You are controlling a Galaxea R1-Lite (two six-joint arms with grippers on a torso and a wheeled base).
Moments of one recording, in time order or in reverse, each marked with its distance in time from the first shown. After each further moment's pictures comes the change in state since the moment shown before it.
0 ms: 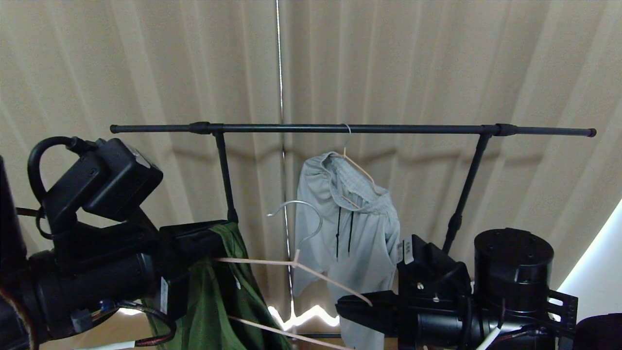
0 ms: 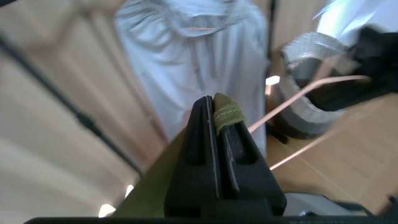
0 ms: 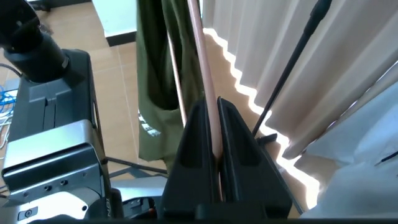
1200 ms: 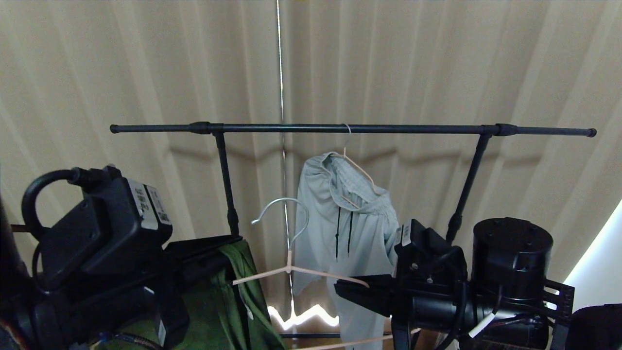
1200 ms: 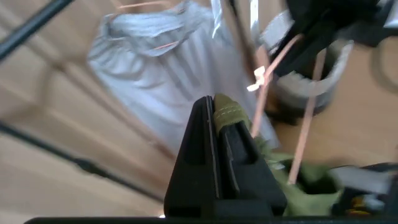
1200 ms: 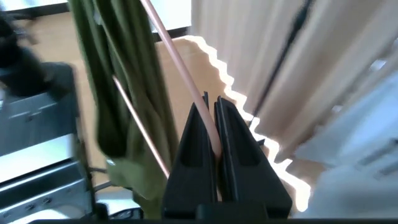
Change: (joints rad) left arm -0.016 -0.010 0.067 -0.090 -0.075 0.267; right arm -0.012 0.001 -0.044 0.002 -0.060 0.006
